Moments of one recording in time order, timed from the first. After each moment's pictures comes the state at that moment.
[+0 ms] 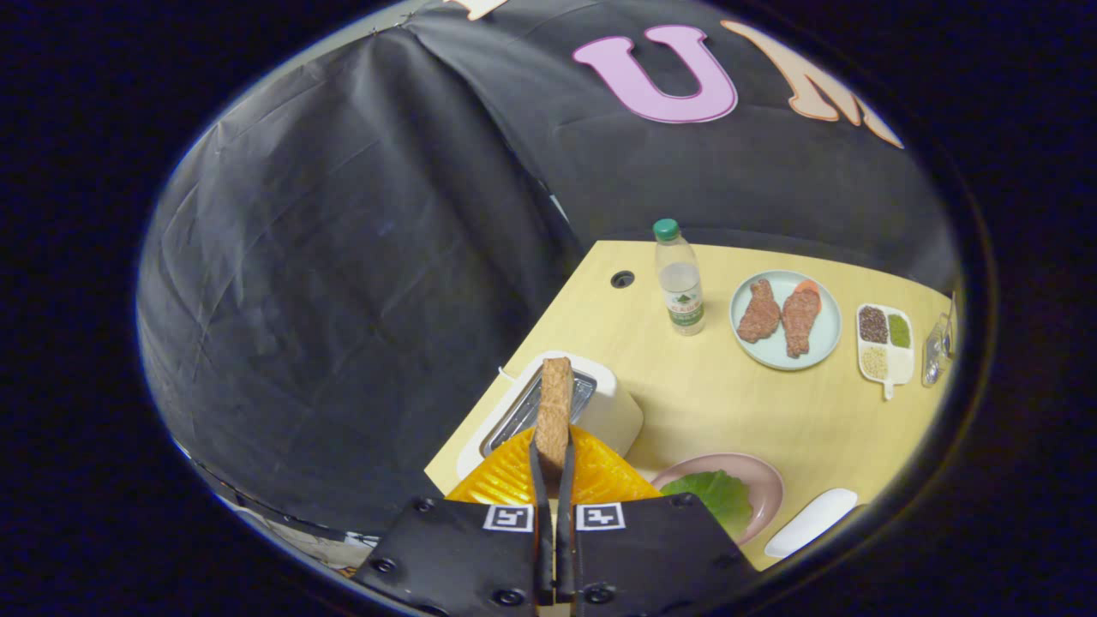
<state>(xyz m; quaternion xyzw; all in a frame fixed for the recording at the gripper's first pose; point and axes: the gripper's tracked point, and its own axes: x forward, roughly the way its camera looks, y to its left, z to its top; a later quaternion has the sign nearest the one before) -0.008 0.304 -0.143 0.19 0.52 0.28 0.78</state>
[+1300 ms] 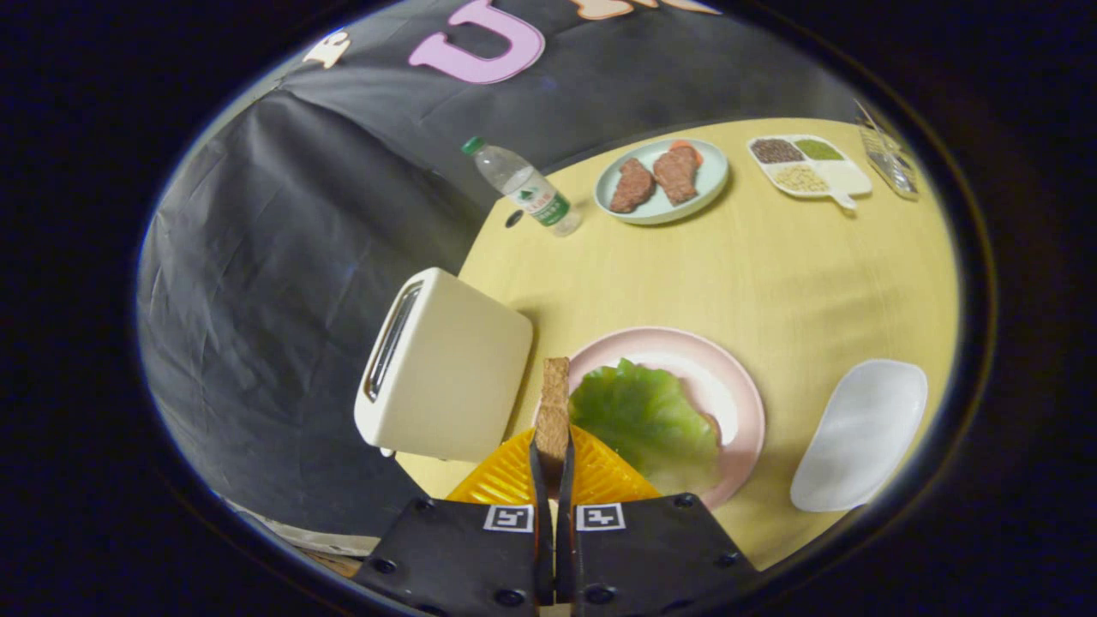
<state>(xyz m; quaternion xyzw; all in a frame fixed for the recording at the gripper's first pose) -0.103 0.189 -0.304 0.29 0.59 0.18 0.73</state>
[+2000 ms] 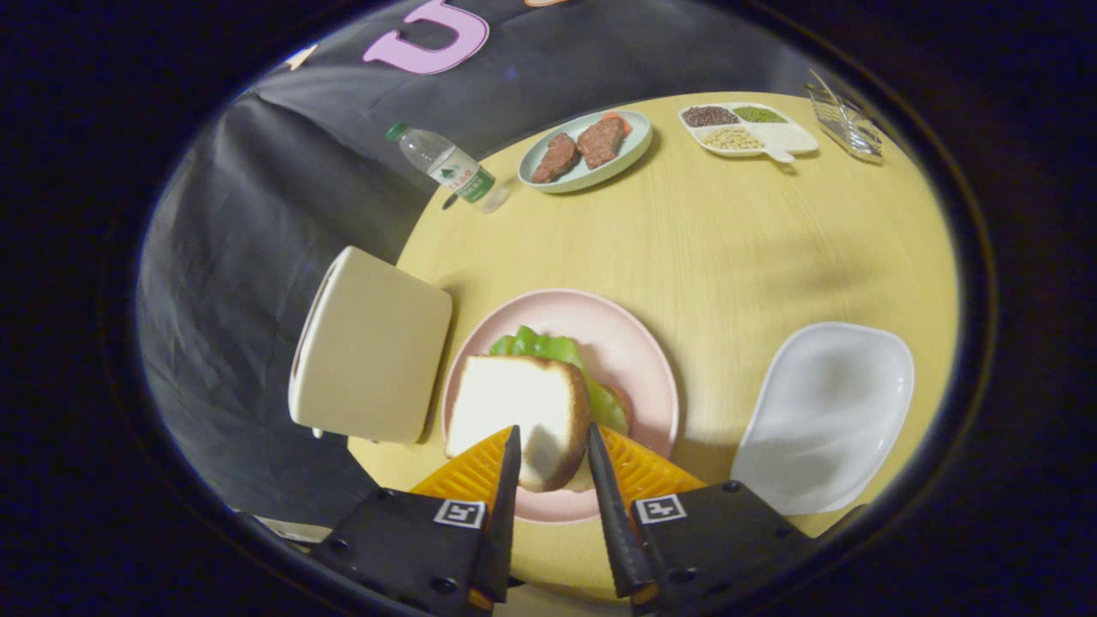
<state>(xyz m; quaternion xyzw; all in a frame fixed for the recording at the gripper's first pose) -0.134 0.140 -0.344 0.23 0.63 0.14 0.73</state>
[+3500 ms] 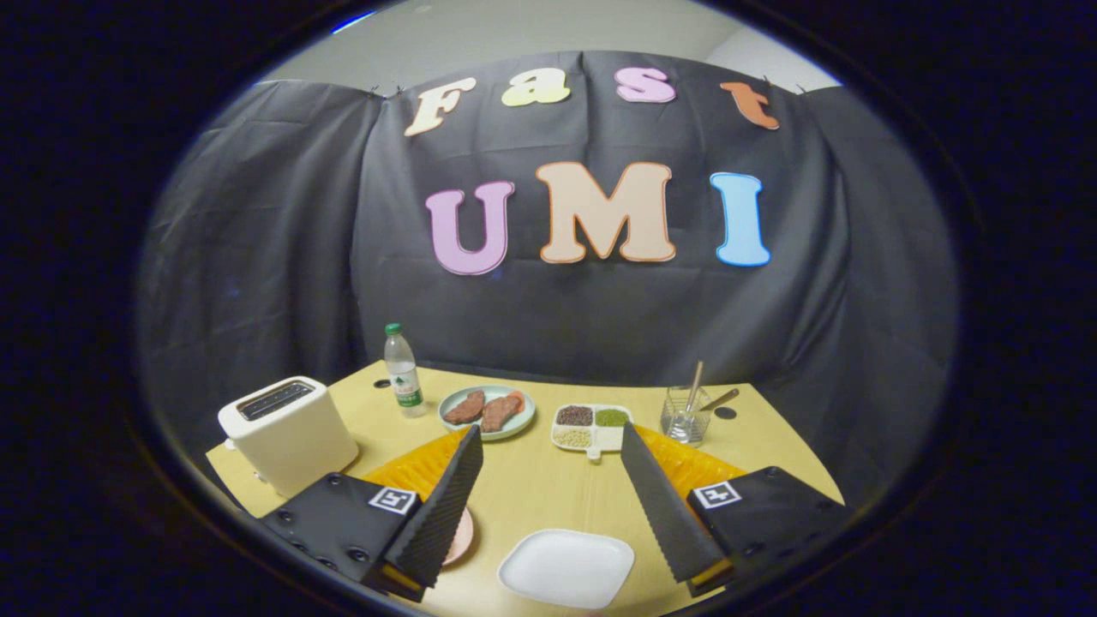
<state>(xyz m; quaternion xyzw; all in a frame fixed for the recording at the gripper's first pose) -0.050 -0.023 -0.145 0.03 0.22 0.01 0.97</state>
